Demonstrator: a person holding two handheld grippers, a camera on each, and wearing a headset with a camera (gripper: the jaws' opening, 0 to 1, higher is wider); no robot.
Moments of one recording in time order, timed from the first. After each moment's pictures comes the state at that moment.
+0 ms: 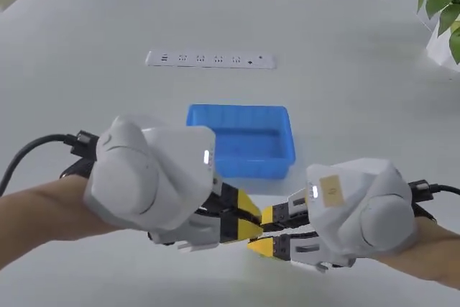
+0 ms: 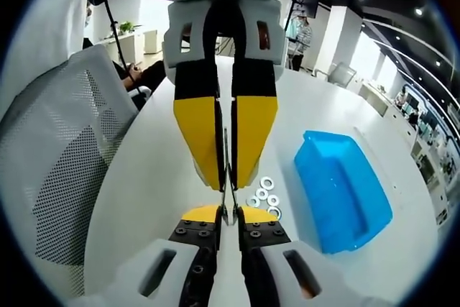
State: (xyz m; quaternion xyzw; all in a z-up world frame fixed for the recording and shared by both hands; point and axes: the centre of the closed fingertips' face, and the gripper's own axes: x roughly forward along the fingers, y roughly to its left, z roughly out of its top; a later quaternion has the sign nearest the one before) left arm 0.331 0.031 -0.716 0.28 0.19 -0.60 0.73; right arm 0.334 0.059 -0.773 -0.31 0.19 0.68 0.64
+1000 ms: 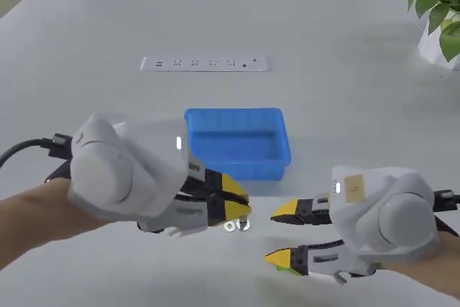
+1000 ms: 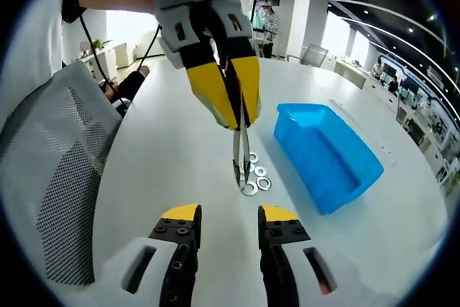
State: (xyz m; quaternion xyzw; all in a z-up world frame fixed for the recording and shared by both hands) left arm 0.356 0.044 -0.711 0.26 0.18 -0.57 0.76; right arm 0.345 0.030 -0.779 -0.27 0.23 0.62 0.69
